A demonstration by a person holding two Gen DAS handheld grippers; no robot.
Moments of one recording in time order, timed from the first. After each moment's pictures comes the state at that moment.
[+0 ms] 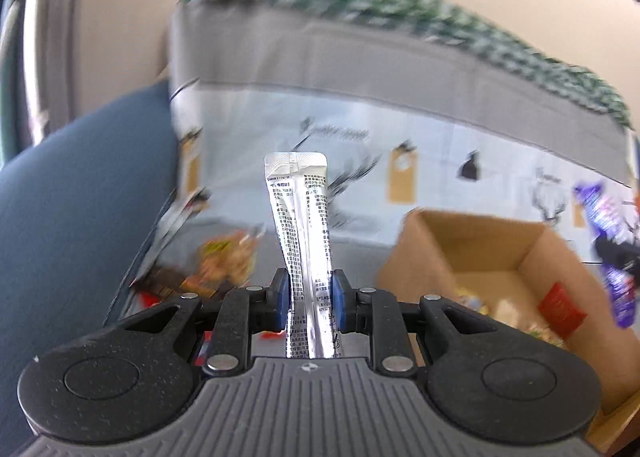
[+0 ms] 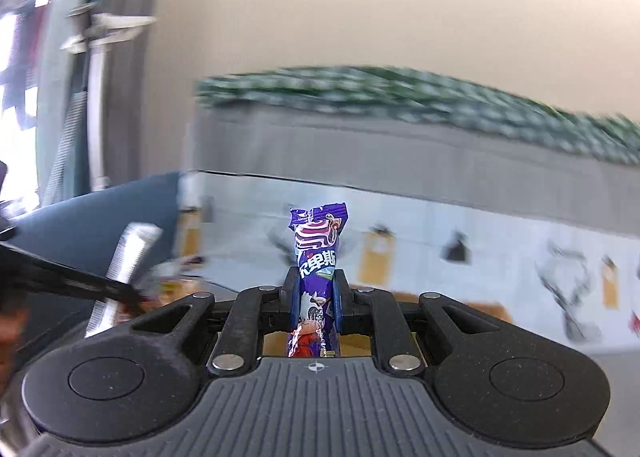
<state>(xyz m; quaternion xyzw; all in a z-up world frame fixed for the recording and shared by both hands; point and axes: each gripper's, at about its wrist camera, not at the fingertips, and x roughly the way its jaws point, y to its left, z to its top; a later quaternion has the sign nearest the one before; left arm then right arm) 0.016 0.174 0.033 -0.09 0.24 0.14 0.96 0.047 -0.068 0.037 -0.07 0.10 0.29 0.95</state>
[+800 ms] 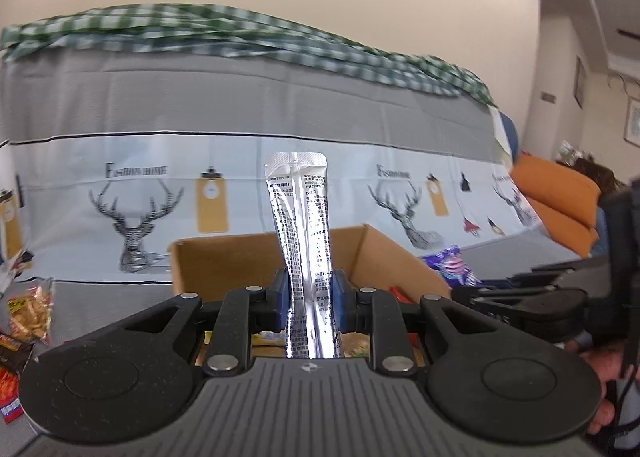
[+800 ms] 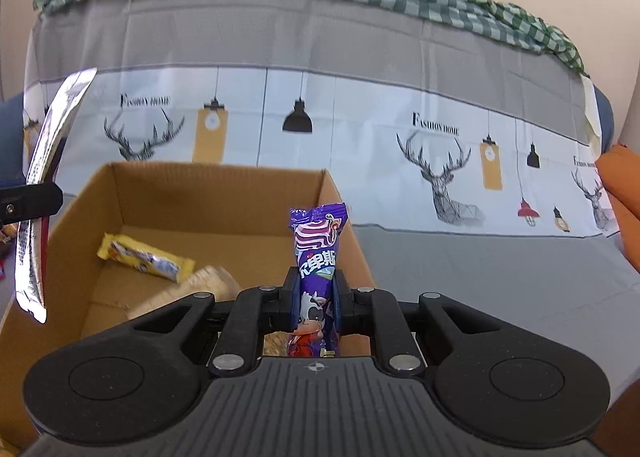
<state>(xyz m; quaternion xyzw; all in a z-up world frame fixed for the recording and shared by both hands) 0.068 0.029 0.027 -0.05 0.19 -0.06 0.98 0.109 -0.141 0.001 -0.10 0.25 0.11 0.96</state>
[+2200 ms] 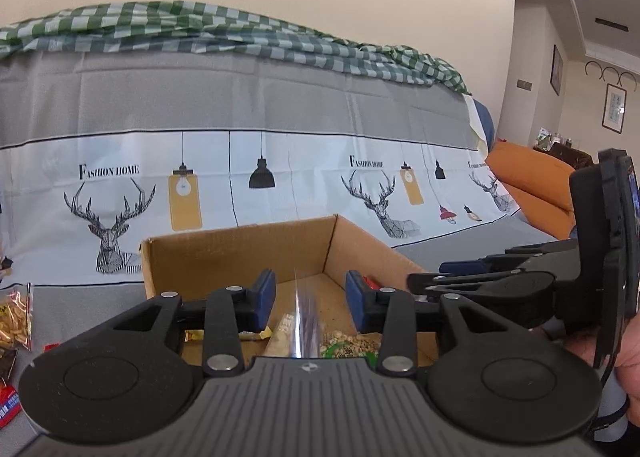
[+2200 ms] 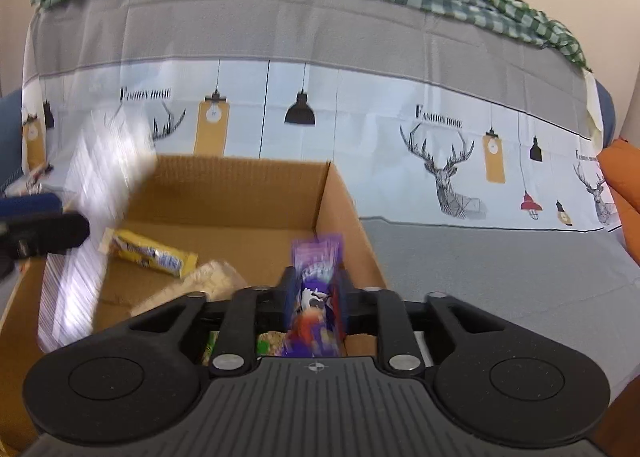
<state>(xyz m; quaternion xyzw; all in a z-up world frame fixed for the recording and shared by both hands) 0.062 0.022 0.026 -0.04 0.19 -0.09 0.98 0.109 -0.136 0.002 -0.09 0.26 0.11 0.96</state>
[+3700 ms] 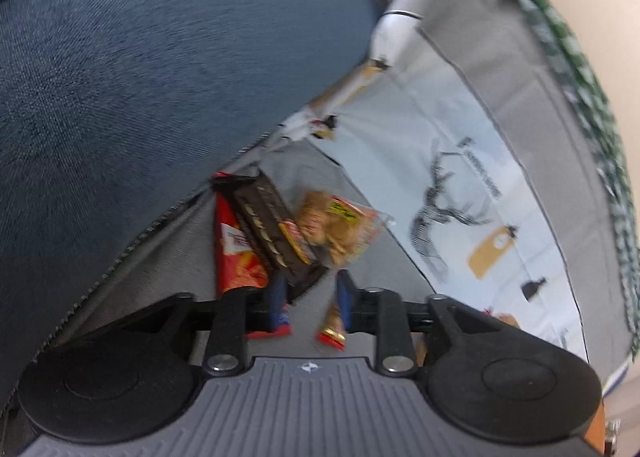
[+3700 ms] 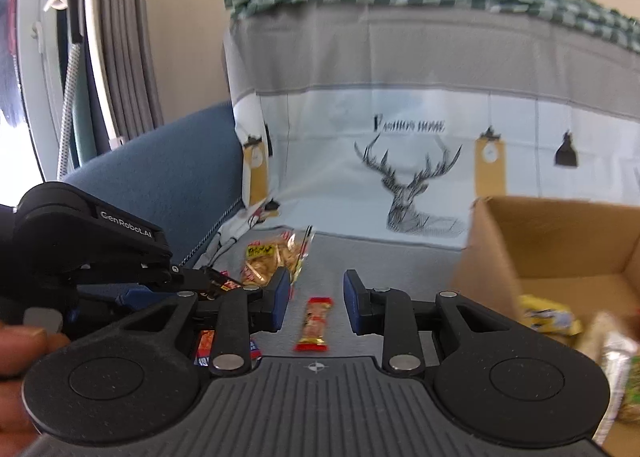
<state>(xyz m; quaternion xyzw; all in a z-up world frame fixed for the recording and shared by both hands) 0.021 0.334 -0.034 -0.45 0.28 0.25 0.81 0.057 0.137 -0.036 -0.04 0.22 0.32 0.92</state>
